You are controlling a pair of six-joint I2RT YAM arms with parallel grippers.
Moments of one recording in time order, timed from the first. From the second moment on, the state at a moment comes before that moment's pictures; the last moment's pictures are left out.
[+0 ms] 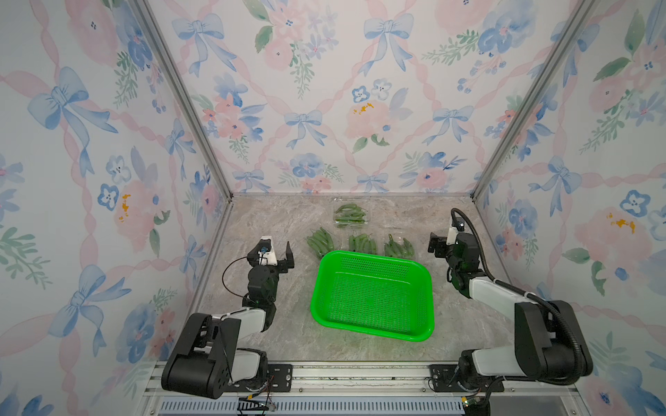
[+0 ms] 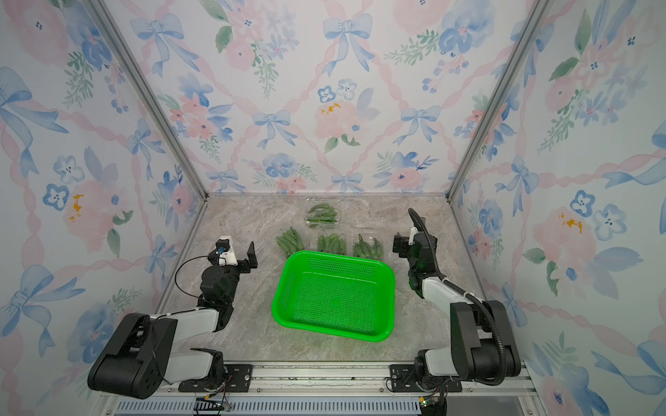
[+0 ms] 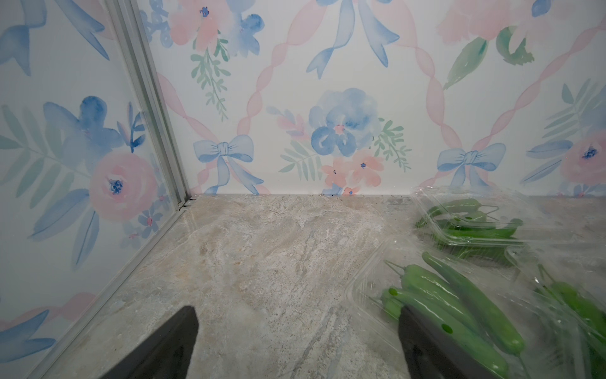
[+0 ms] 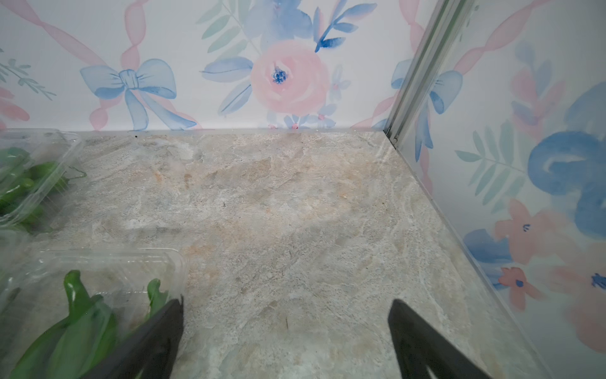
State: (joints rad) left arm -0.17 1.27 0.23 1.02 -0.23 0.01; right arm 0.08 1.38 0.62 0.38 0.20 0.02
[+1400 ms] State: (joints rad) left arm -0.52 1.35 0.74 -0.06 -0.15 -0.28; right arm 0.42 1.12 0.82 -0.91 0.13 0.57
